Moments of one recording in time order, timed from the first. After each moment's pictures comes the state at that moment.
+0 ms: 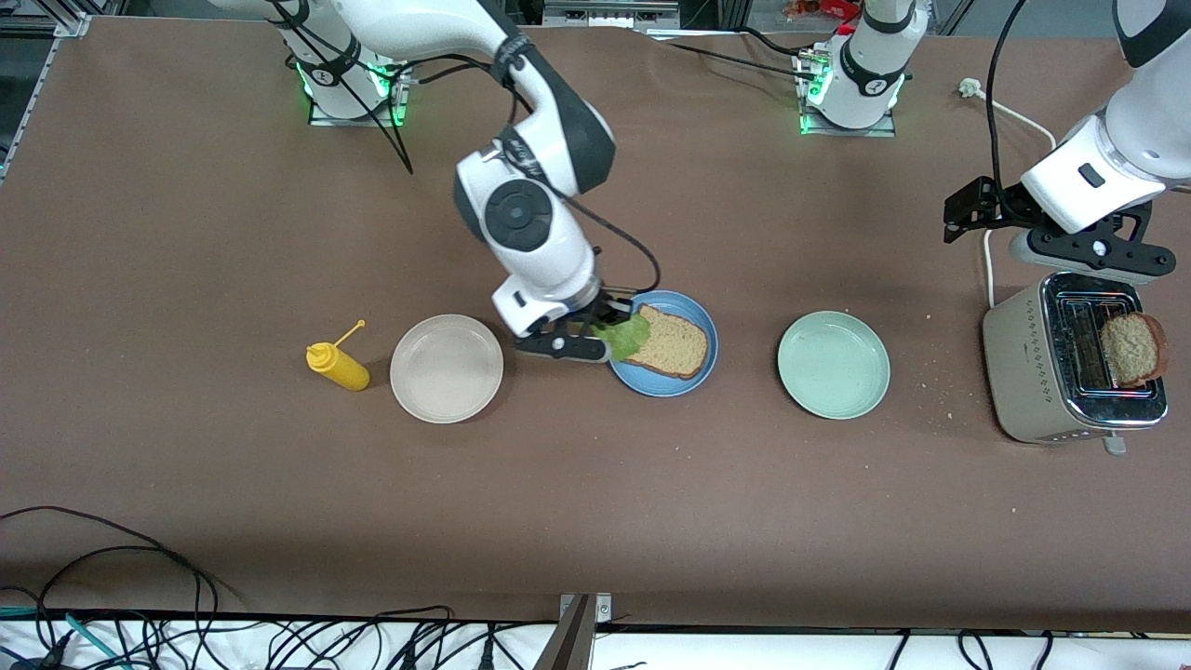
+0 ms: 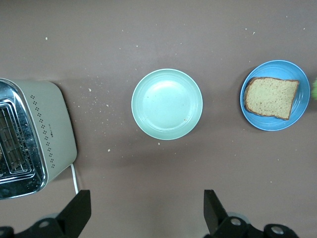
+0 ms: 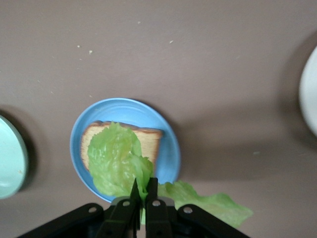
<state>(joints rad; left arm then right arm) 0.05 0.04 -0.16 -1.60 0.00 1.57 0.07 0.88 0.78 -0.27 -1.15 0.40 2.01 0.73</state>
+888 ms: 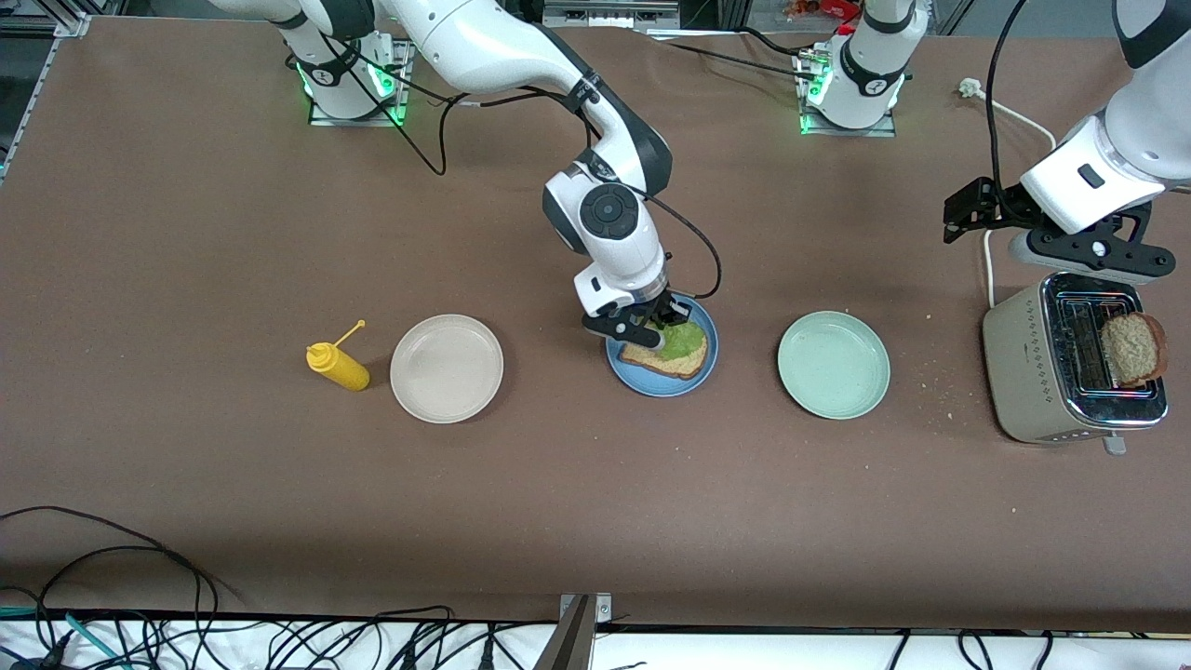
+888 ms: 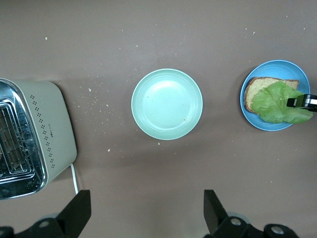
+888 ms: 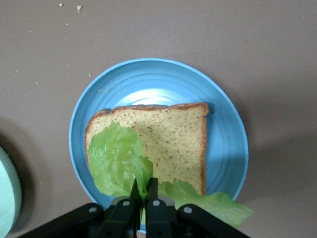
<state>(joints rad) 0.05 0.04 -0.16 -1.60 0.00 1.57 0.07 0.99 0.98 -0.24 -1.10 0.40 2.26 1.02</state>
